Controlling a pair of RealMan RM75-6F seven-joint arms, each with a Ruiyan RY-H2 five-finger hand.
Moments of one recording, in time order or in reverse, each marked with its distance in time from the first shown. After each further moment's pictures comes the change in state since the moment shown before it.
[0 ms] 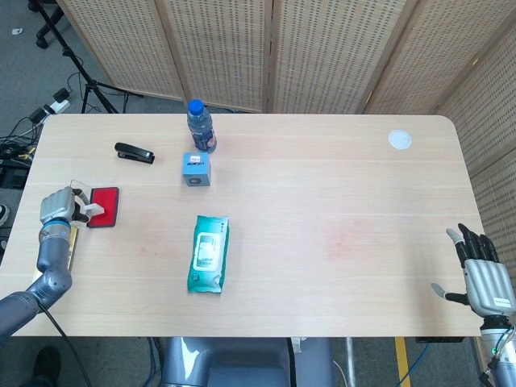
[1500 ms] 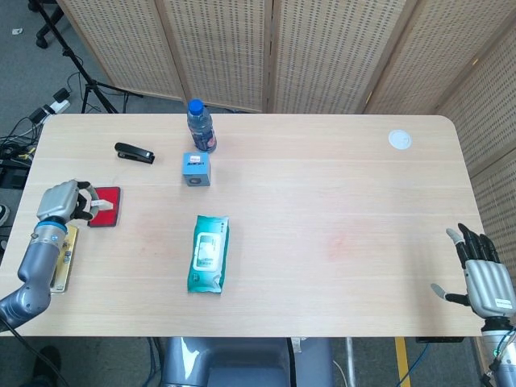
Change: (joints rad) left arm 0.075 0.296 -0.029 -0.517 0.237 0.103 -0.087; right arm -0.004 0.015 -0.004 -0.013 -0.020 0.012 0.026
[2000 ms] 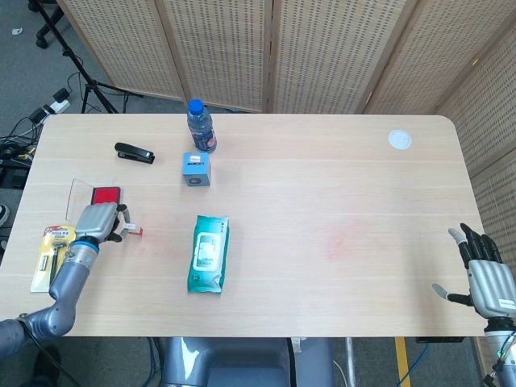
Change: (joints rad) left arm -0.015 -0.152 0.110 0.016 0.120 0.086 0.074; right arm -0.001 0.014 0.000 0.002 0.000 -0.007 0.039
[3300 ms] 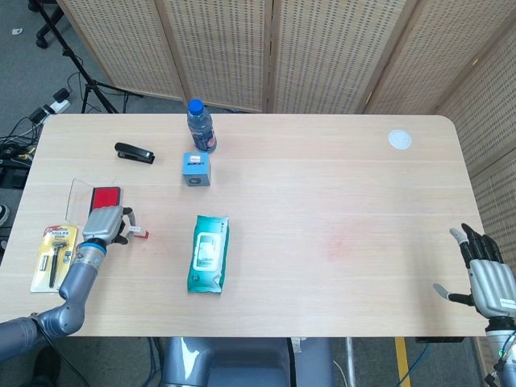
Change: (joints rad) left arm -0.018 -0.053 0.020 0.057 -0.025 -0.005 0.004; right arm 0.001 0.006 0.000 -0.005 0.009 -0.009 0.004
